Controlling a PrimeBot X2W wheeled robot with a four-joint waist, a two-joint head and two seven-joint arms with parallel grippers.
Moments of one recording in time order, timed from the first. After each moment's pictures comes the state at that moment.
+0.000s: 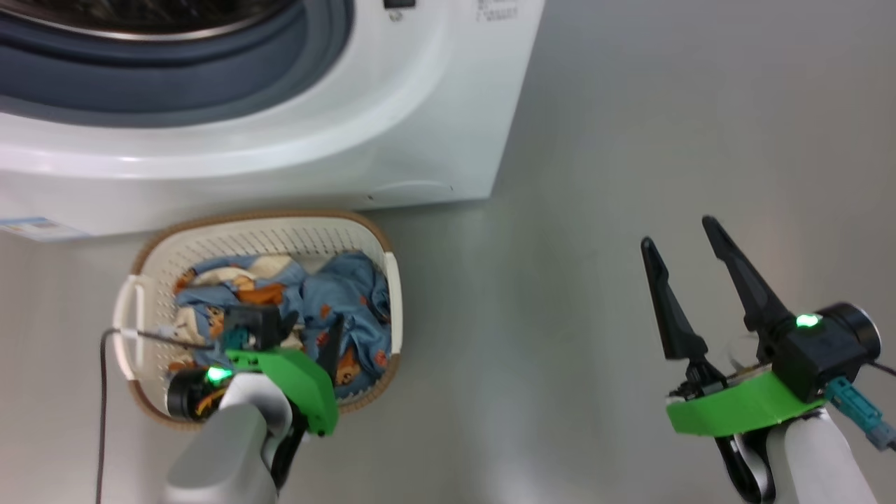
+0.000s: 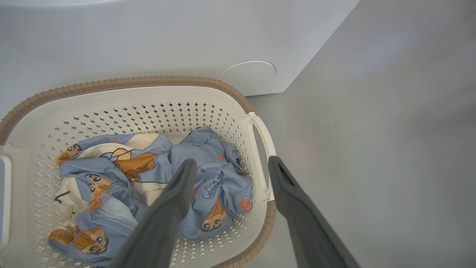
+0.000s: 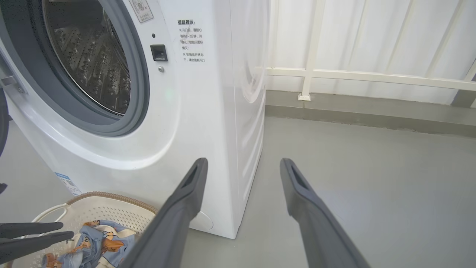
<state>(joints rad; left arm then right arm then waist) -0.63 0.03 -0.48 1.00 -0.47 -0.12 -0.16 -0.18 -0.10 0.06 -0.05 0.08 0.13 -0.25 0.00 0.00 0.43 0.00</state>
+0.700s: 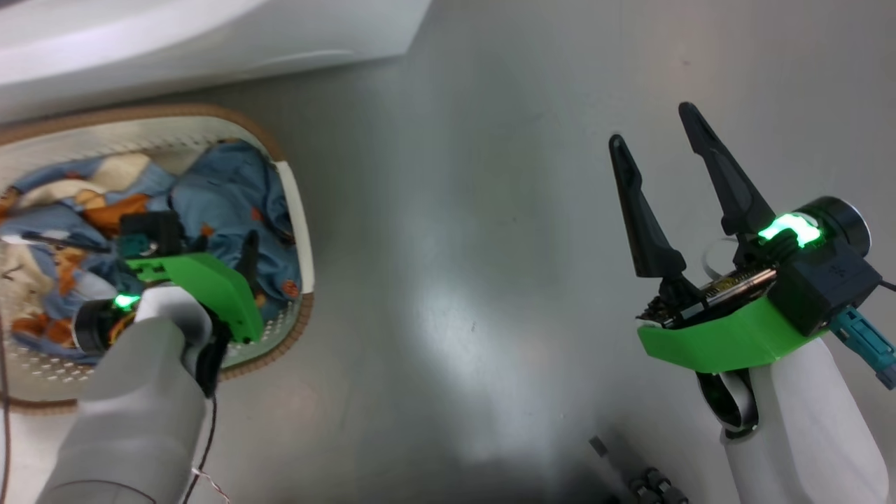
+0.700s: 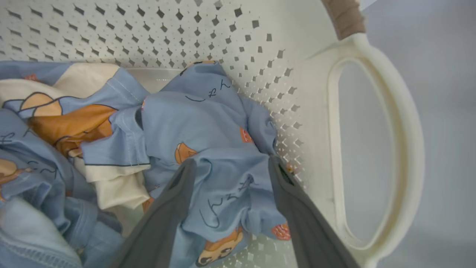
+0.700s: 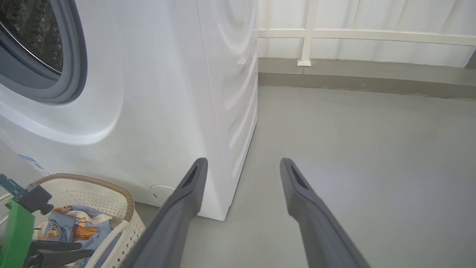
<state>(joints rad) -0.93 0.10 -0.49 1.25 -0.61 -0.13 -0.11 -0.40 -0.10 0.14 -0.09 0.13 0.13 -0.26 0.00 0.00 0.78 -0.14</state>
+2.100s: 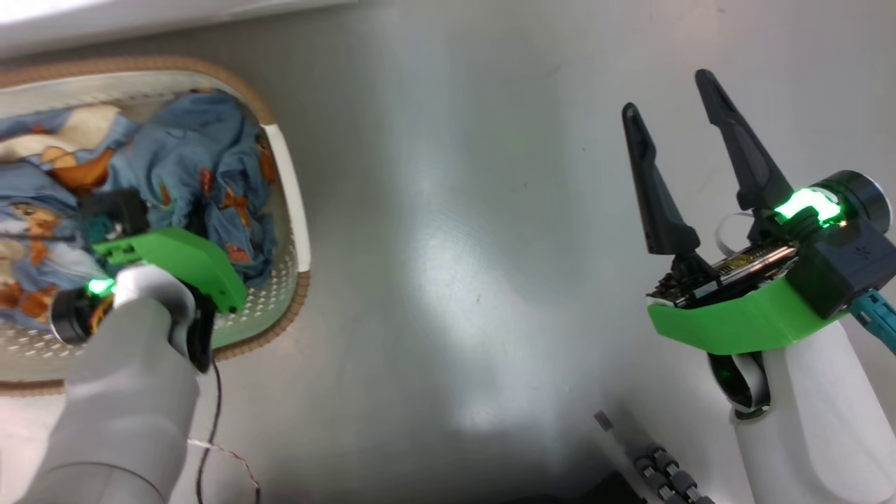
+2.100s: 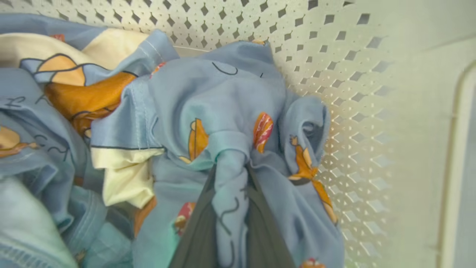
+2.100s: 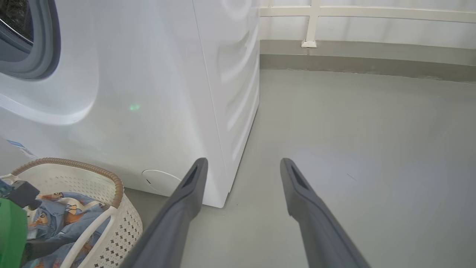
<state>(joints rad) -1.00 0.11 -0.46 1.29 -0.68 -0.05 -0.18 -0.45 -0.10 0.13 -0.10 0.14 0.13 -0.26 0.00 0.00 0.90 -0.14</state>
